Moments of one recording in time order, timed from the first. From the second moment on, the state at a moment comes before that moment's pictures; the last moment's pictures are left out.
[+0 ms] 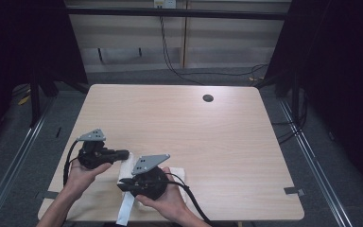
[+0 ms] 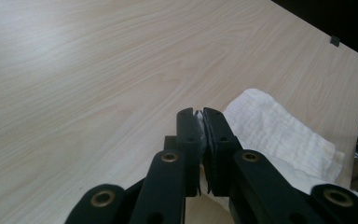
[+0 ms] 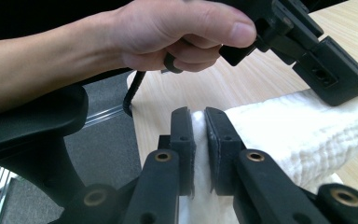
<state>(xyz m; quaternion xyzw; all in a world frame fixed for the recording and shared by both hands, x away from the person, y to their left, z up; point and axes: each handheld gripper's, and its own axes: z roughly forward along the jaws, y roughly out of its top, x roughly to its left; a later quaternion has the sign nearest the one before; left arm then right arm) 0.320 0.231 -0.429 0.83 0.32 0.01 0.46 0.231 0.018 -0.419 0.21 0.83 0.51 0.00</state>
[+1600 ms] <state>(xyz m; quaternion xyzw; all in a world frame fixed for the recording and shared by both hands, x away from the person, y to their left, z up) 0.331 0.103 -0.468 0.88 0.26 -0.06 0.39 0.199 -0.077 -0.465 0.30 0.84 0.45 0.02</state>
